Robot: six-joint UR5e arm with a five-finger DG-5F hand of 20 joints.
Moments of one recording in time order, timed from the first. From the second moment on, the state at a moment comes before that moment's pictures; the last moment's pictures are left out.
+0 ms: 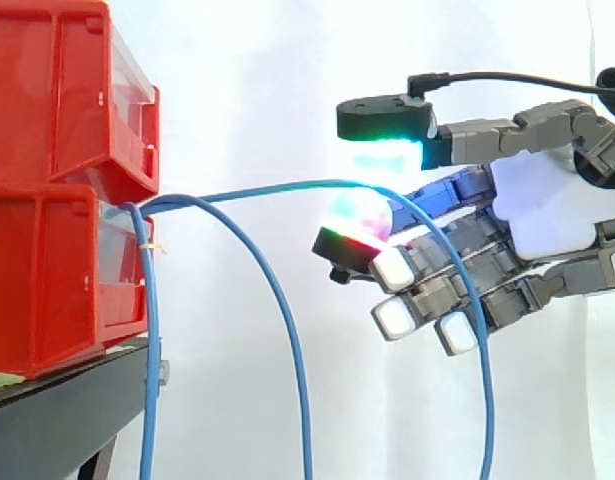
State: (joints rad) arm 0.23 -2.25 -1.07 -3.17 -0.93 0.00
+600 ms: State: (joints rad) arm 0.24 -2.25 -1.07 -3.17 -0.94 0.11
